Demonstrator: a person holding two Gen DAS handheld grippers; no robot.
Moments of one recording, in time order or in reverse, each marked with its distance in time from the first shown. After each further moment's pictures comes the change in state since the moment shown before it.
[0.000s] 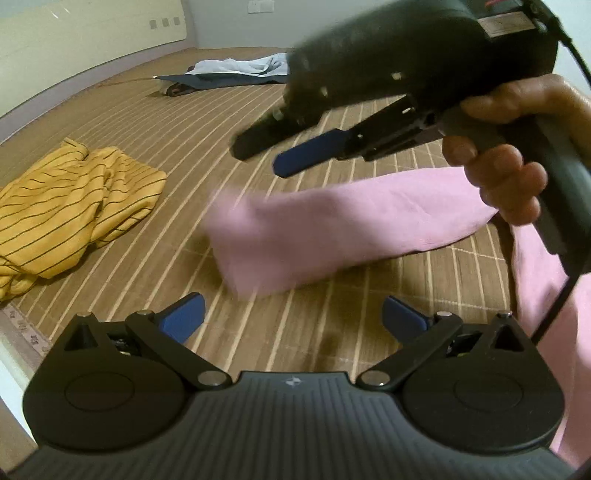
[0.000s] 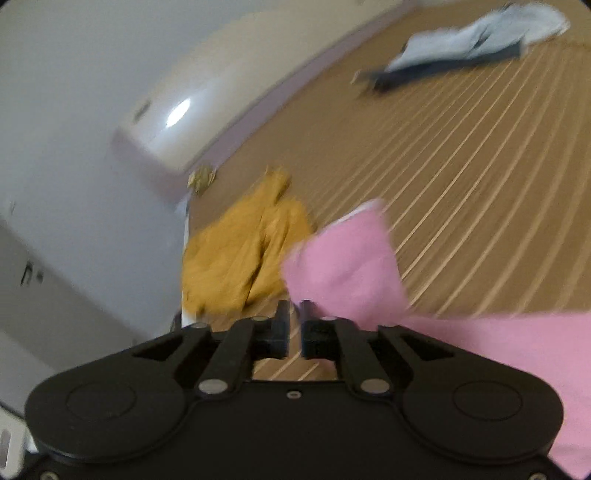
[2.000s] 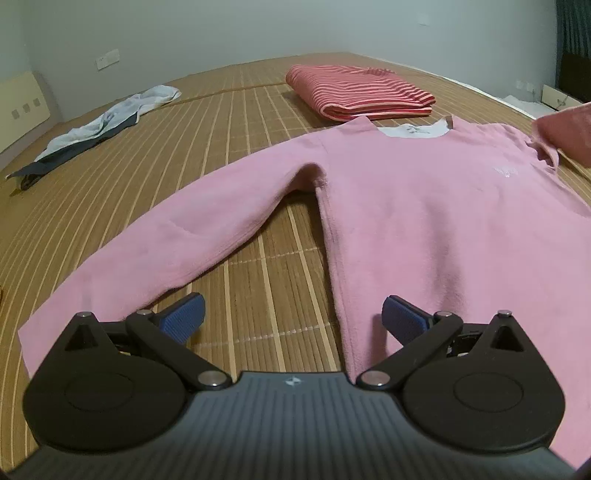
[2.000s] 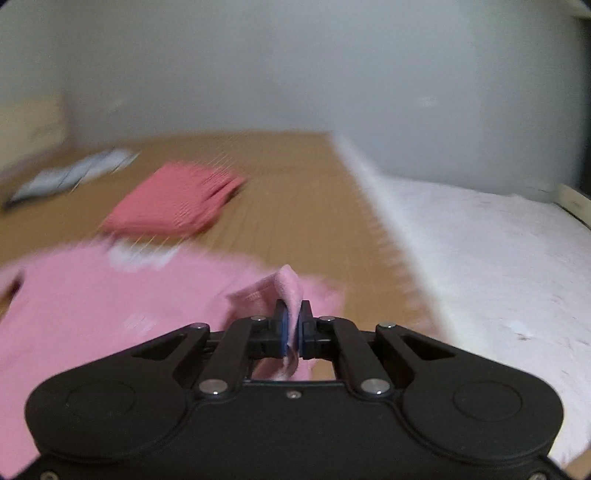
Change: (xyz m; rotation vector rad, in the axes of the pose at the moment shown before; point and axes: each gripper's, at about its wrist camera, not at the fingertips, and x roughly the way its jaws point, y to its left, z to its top) left arm 0.039 -0.162 -0.015 0.384 -0.066 -0.245; right arm -0.454 -0.080 -0.296 0.206 -0.611 -1.286
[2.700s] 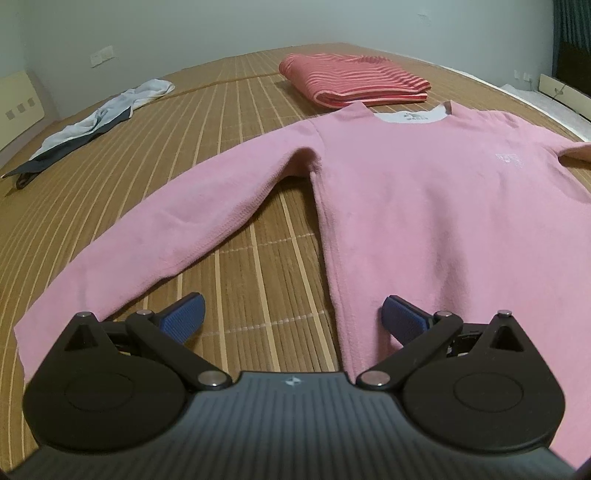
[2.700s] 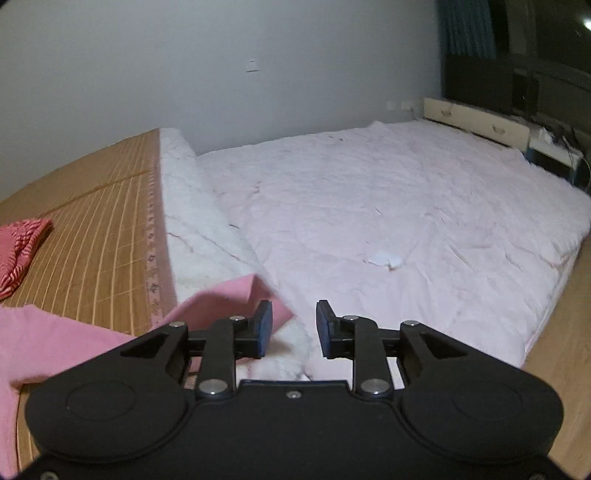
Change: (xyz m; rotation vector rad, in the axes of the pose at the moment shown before) left arm 0.010 -0.004 -0.005 0.022 0.027 -0.004; right arm 0.022 -0.197 -0.024 0.340 0.103 -0.306
